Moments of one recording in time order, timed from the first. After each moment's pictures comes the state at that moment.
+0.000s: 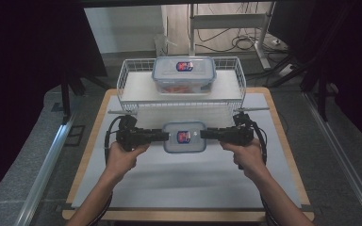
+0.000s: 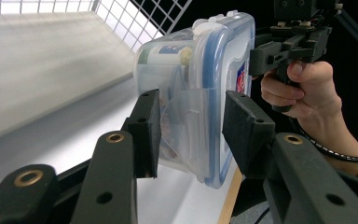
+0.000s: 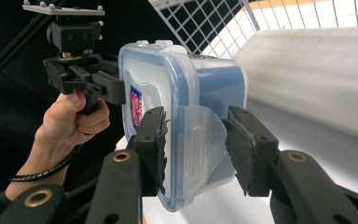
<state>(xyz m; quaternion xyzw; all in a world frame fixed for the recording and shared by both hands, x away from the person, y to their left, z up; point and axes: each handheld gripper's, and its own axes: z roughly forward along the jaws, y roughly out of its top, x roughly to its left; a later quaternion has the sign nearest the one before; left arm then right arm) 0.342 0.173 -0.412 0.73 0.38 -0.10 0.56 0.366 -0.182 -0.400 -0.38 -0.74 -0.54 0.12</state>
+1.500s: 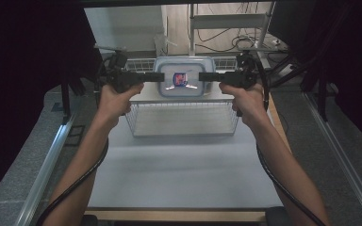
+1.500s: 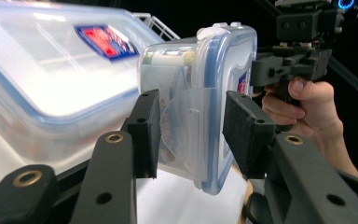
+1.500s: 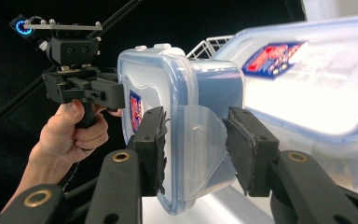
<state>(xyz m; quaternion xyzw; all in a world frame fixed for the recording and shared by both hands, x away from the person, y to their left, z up) 0.423 0.190 -0.282 0.71 0.38 -0.06 0.59 0.441 -0.164 -0.275 -0.37 -0.71 -0.59 0.07</state>
